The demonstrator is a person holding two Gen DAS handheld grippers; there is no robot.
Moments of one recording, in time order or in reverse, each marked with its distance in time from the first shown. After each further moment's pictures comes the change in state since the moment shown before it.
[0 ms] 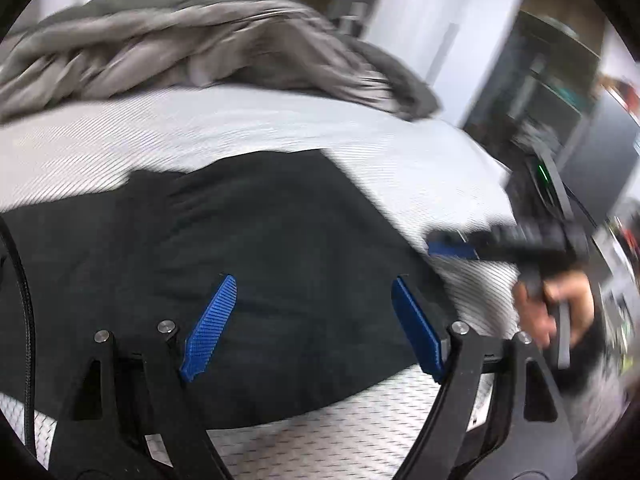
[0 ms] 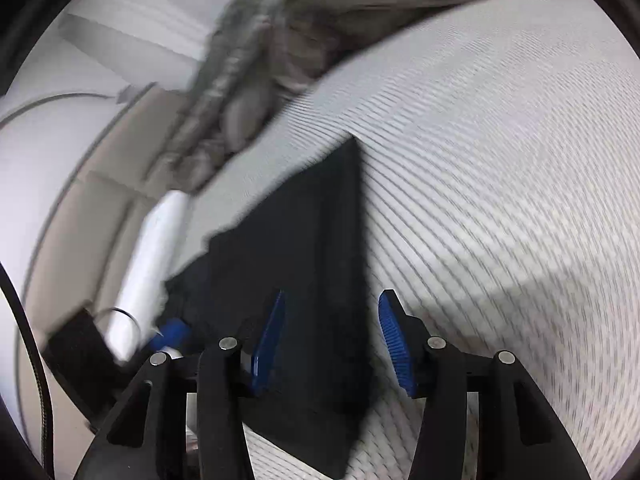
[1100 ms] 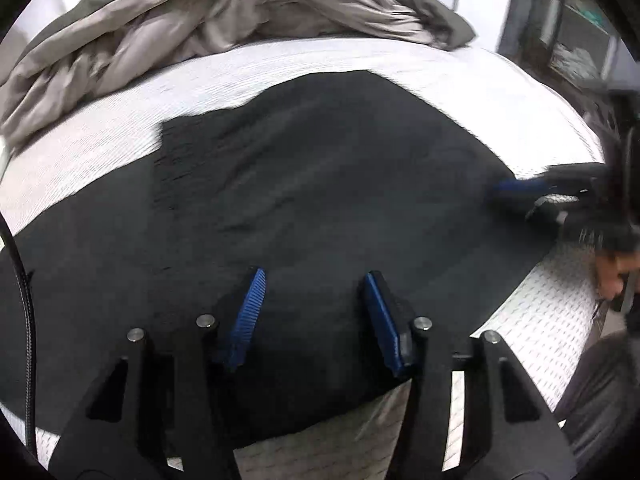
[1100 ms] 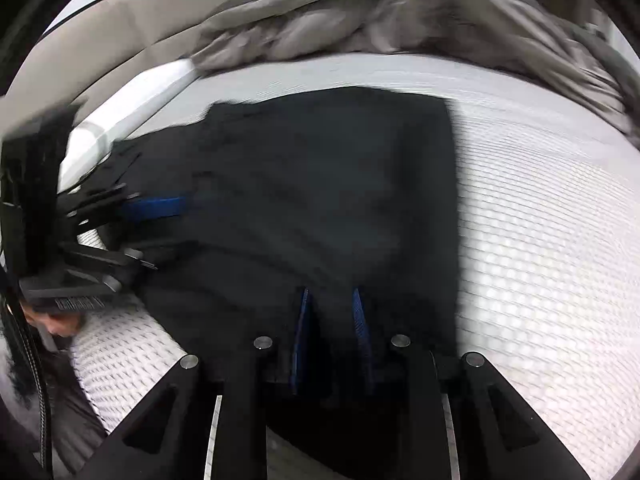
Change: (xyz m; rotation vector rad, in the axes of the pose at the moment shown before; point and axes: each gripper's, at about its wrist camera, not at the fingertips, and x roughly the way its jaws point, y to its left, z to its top) left arm 0.050 0.028 -0.019 0.185 0.164 0.179; right arm 0.031 0.047 -0.041 -0.554 0.030 -0.321
